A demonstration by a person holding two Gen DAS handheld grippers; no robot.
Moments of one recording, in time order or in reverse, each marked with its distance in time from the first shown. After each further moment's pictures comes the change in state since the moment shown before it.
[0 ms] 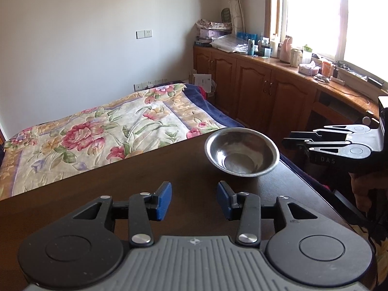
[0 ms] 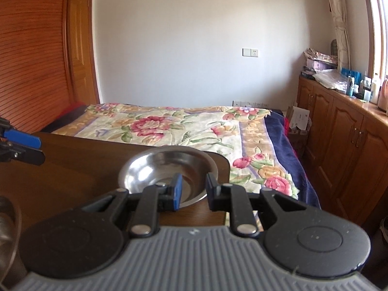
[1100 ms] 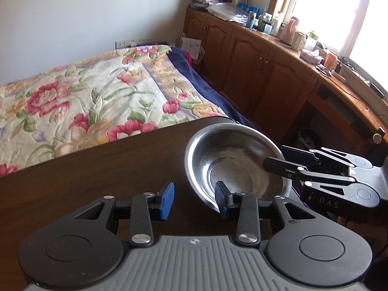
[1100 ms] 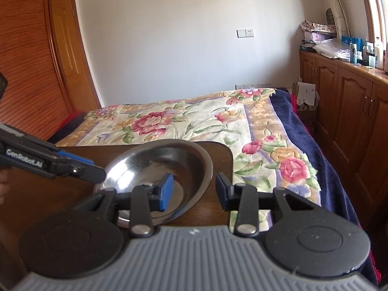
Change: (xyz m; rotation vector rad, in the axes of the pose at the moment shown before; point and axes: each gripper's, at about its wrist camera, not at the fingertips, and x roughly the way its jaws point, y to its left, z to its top) left arm 0.115 -0.004 0.046 -0.135 0.199 -0.139; right arm 0.041 -0.026 -0.005 0.138 0.046 0.066
